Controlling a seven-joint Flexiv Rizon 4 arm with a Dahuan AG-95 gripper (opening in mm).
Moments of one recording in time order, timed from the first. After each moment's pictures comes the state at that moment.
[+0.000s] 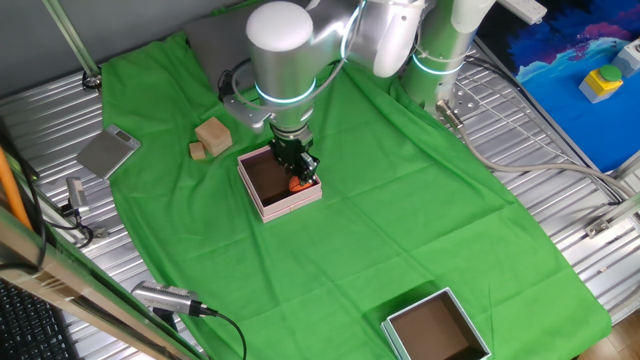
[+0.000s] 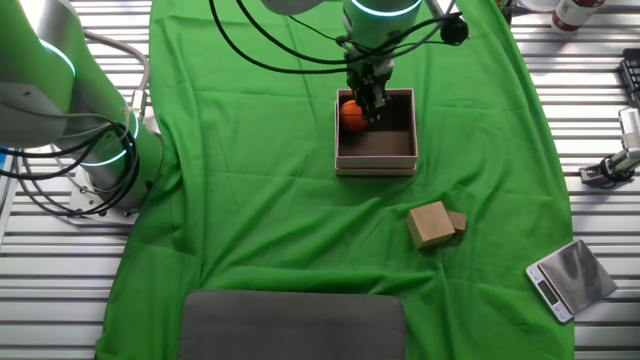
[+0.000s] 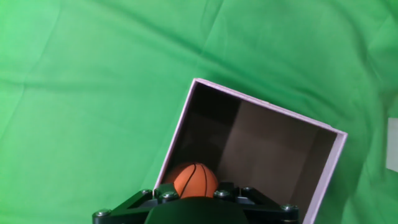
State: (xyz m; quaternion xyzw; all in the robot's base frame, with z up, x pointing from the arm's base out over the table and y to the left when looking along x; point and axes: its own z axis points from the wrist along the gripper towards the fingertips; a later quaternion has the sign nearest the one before) arm 0.437 0.101 0.077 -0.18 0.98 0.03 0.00
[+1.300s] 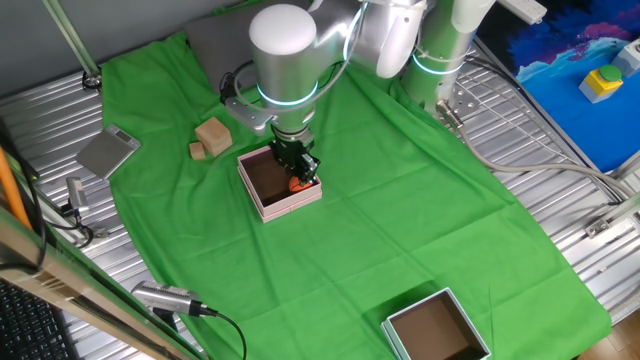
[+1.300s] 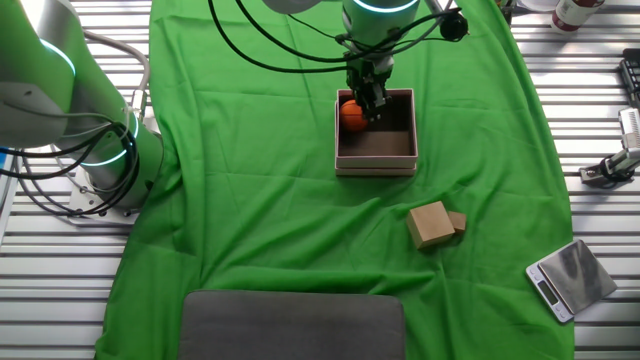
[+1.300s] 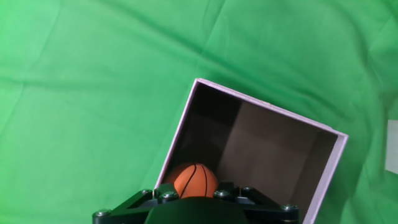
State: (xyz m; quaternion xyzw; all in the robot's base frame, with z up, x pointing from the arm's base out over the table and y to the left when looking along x) arm 0.437 0.101 0.078 -0.19 0.98 0.02 0.00
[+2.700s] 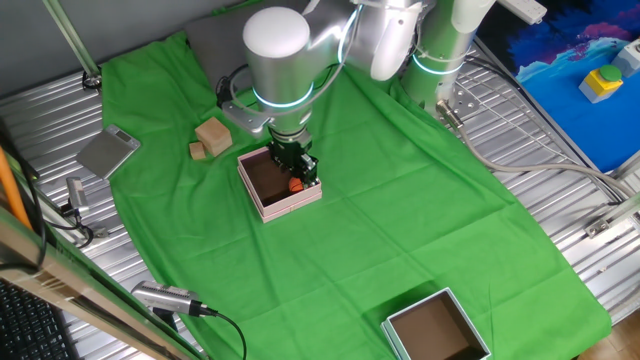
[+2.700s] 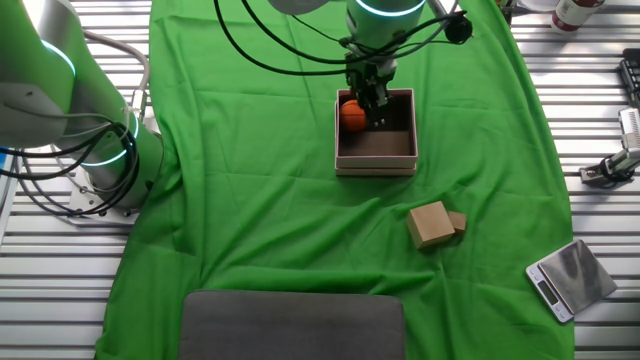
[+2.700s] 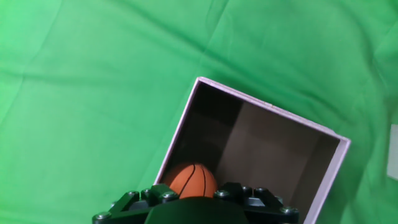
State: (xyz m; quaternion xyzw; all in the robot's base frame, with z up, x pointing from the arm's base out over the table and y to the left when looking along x) arm 0.438 0.100 0.072 -0.20 0.98 0.03 0.00
